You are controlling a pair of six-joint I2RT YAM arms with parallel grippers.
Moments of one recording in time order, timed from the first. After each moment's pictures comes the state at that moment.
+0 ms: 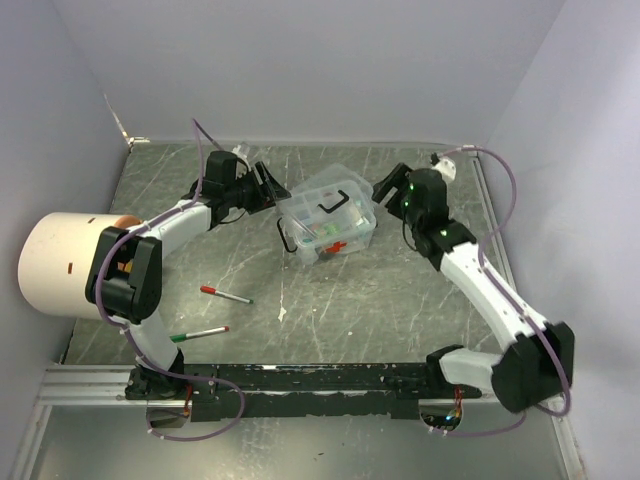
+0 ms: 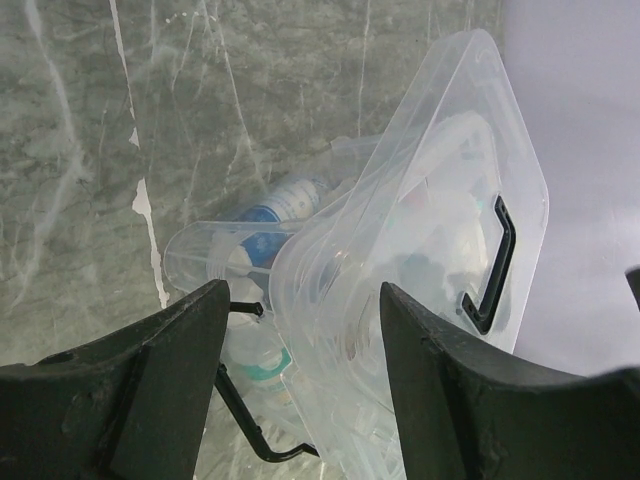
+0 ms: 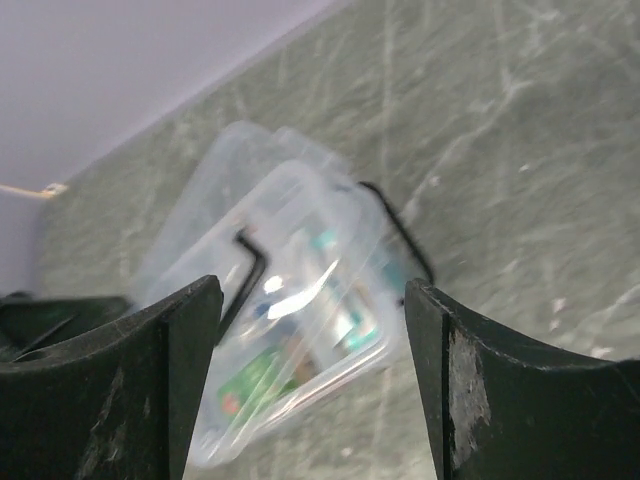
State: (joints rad) left arm -0.33 1.75 1.16 0.05 0.38 -0.73; right arm 0.39 1.16 0.95 -0.17 0.28 0.73
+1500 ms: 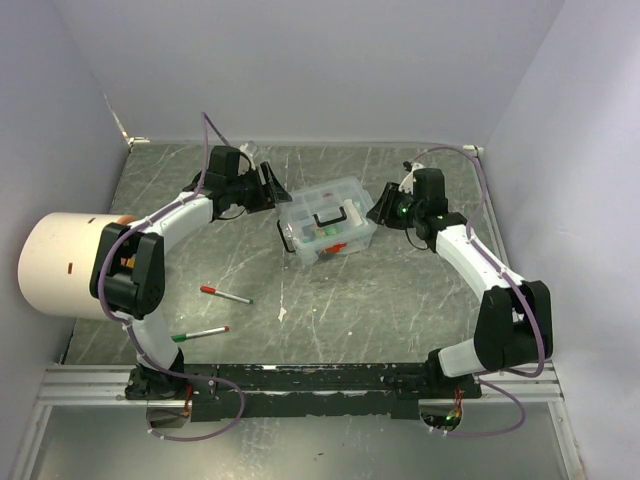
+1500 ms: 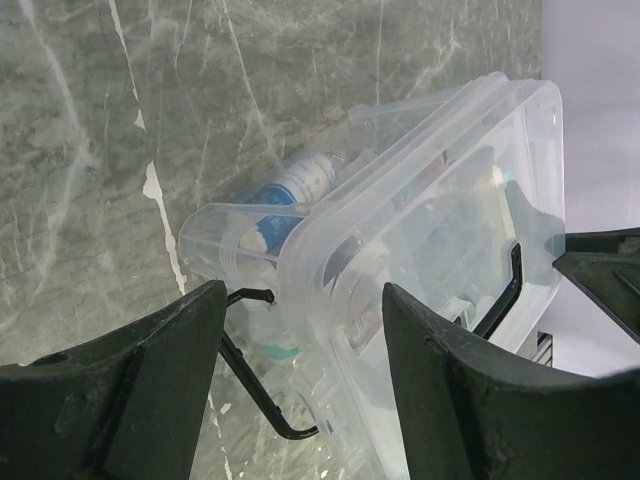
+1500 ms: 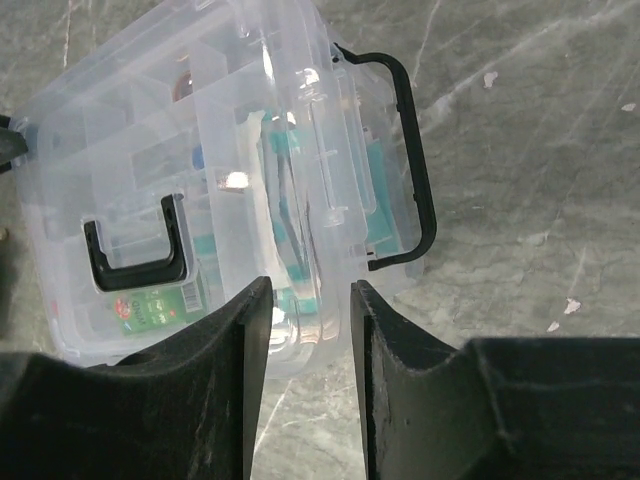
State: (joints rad) left arm -0.33 1.79 1.26 -0.10 0.42 -0.62; right arm 0.20 1.43 0.98 -0.19 -0.28 0.39
